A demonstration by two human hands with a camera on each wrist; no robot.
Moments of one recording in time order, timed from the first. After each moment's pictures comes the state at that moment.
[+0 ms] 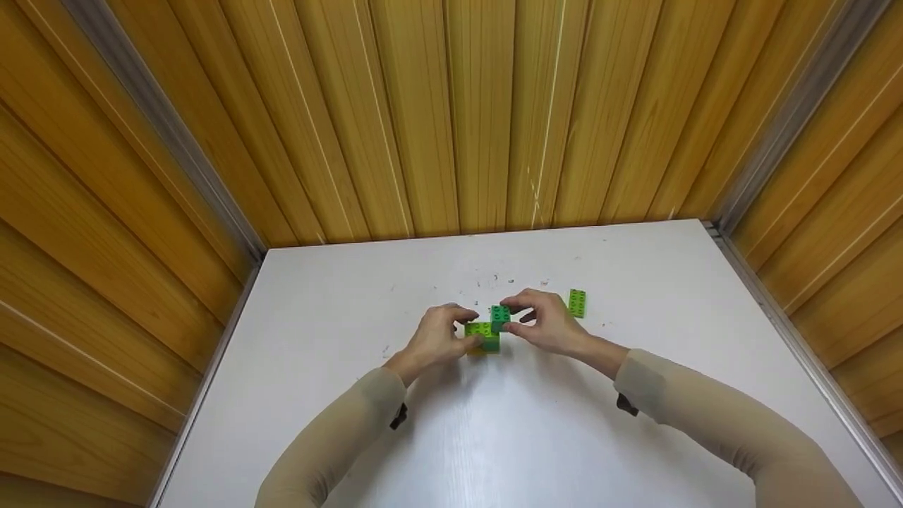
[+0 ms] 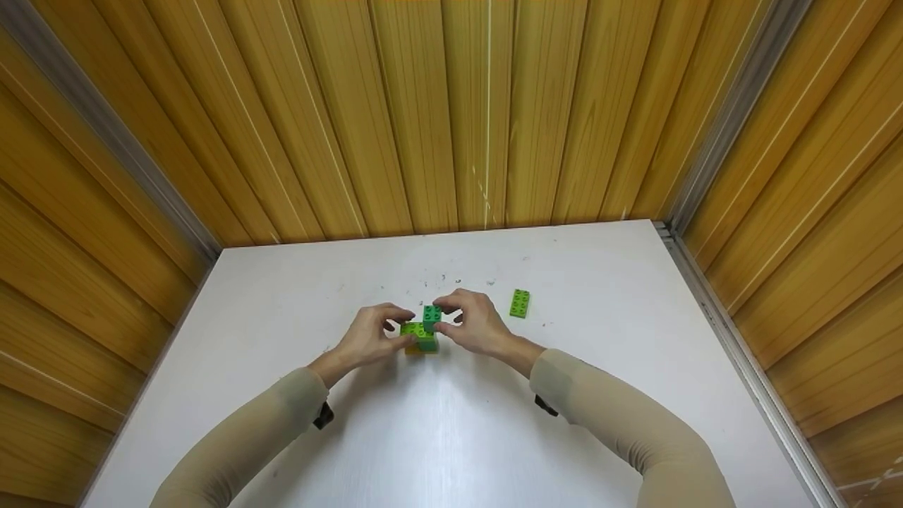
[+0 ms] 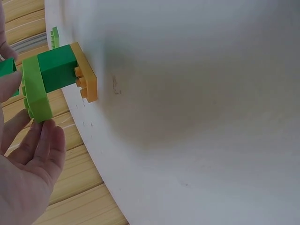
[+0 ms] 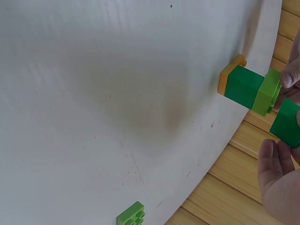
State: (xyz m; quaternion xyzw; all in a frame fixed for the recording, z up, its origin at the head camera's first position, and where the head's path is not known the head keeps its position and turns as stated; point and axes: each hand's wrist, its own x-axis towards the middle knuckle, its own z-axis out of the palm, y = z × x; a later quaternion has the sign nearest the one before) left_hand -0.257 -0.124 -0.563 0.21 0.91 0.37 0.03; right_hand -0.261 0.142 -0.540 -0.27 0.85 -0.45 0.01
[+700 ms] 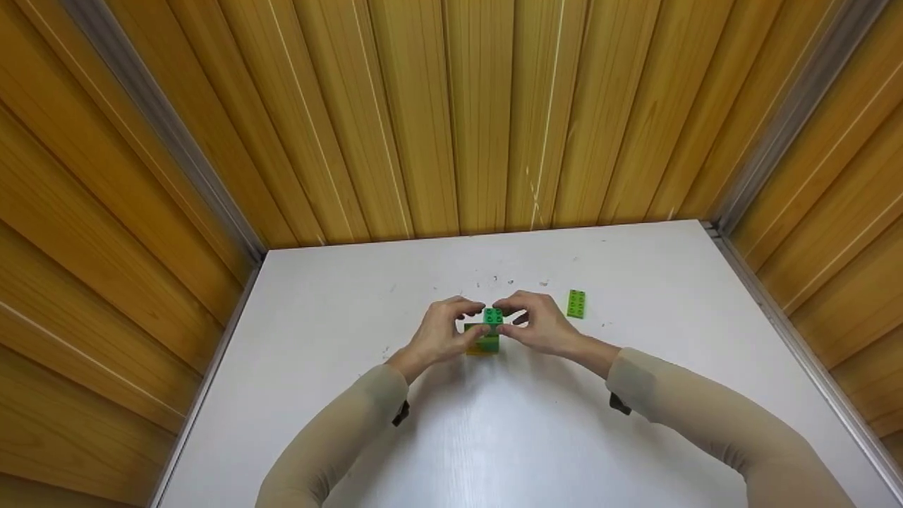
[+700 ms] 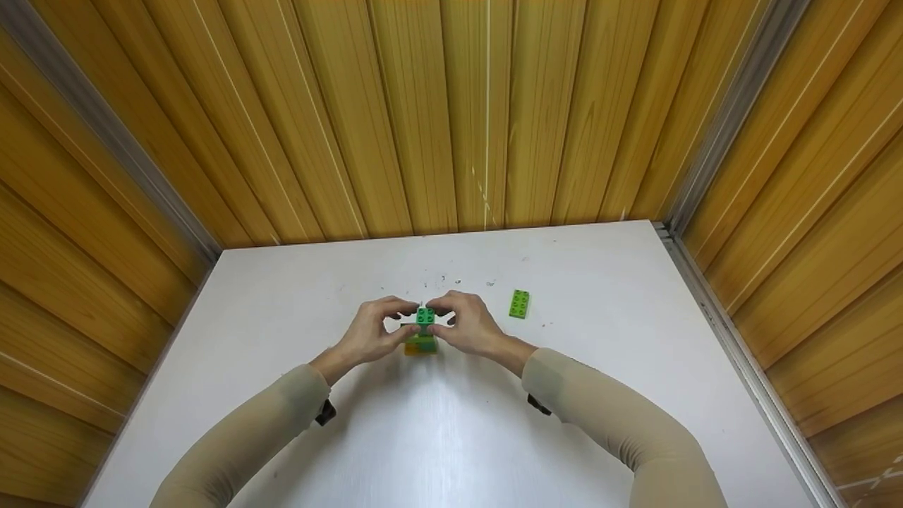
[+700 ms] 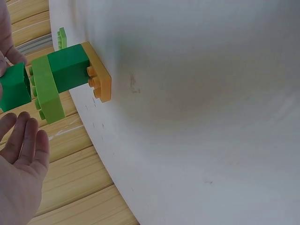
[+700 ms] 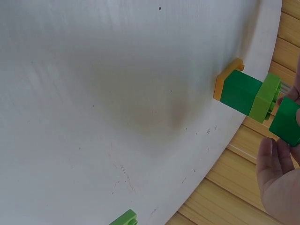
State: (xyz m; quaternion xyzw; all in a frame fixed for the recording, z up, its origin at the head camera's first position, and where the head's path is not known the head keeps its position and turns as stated) left_hand -0.259 -0.120 -0.555 0.27 0.87 0.41 -0.03; right_hand -0.262 0.131 -0.540 -0.29 0.85 -0.45 0.01
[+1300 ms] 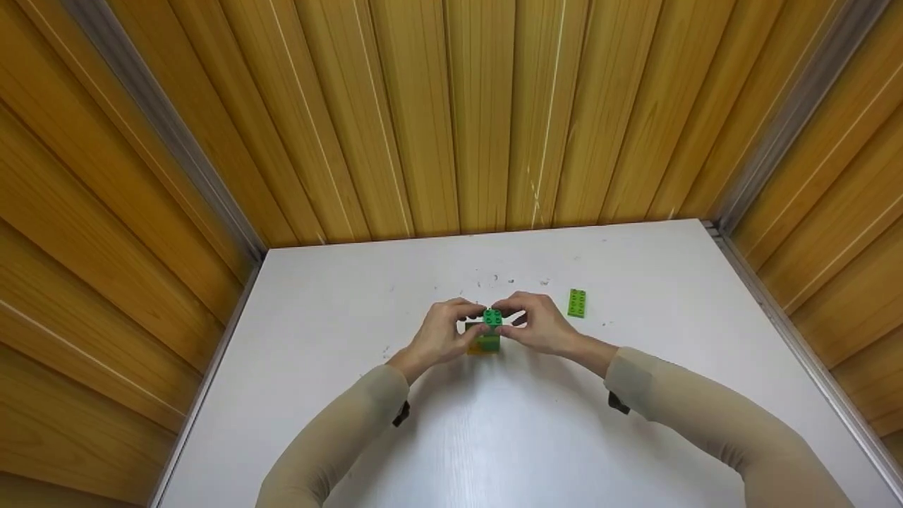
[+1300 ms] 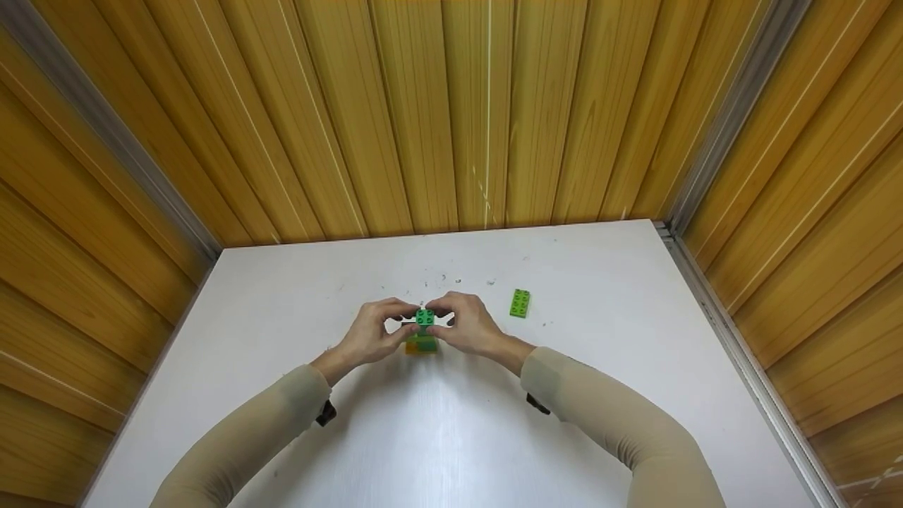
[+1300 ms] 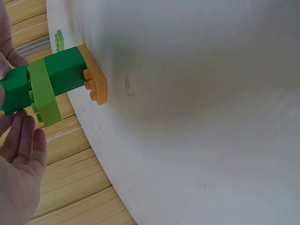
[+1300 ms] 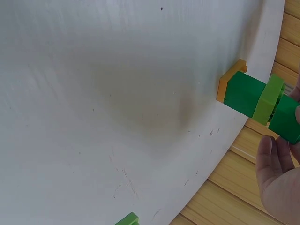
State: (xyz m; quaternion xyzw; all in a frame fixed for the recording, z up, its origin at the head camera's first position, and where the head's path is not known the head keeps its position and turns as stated) left_hand -0.258 -0.119 -0.556 0.30 0.86 0.41 -0.04; right_hand -0.265 0.130 -0.543 -0.29 0.84 -0.45 0.03
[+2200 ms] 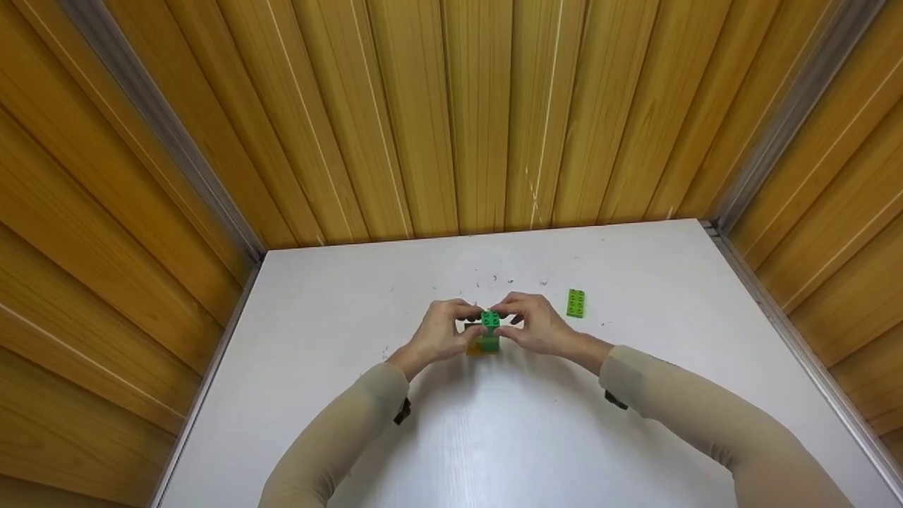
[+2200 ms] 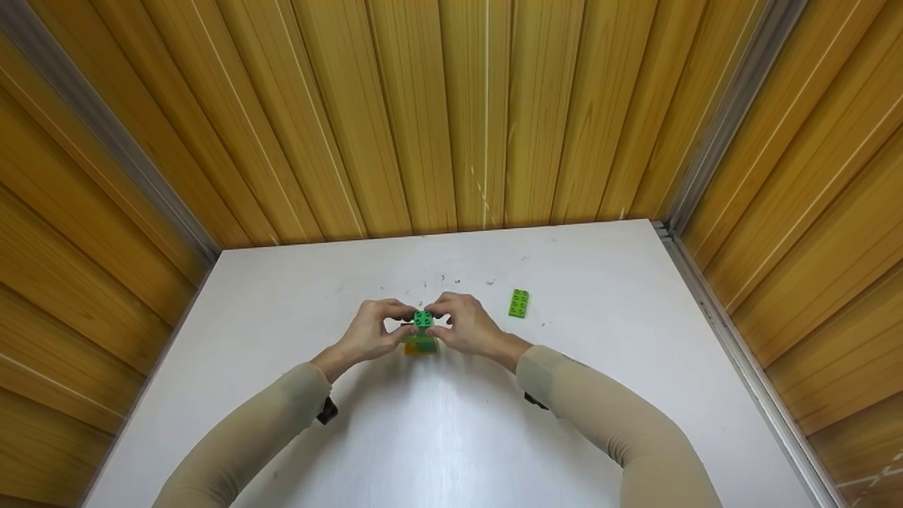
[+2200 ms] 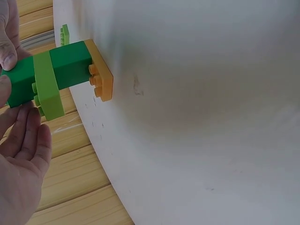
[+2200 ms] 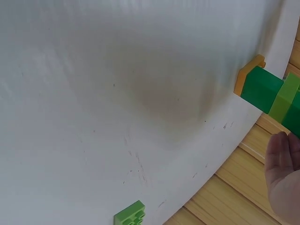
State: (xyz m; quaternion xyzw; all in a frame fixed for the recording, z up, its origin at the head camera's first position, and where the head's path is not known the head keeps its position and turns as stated) left_hand -0.263 -0.120 -0.556 0.29 0.87 0.39 -0.03; right_hand -0.270 0.130 -0.547 -0.32 0.85 -0.41 0.02
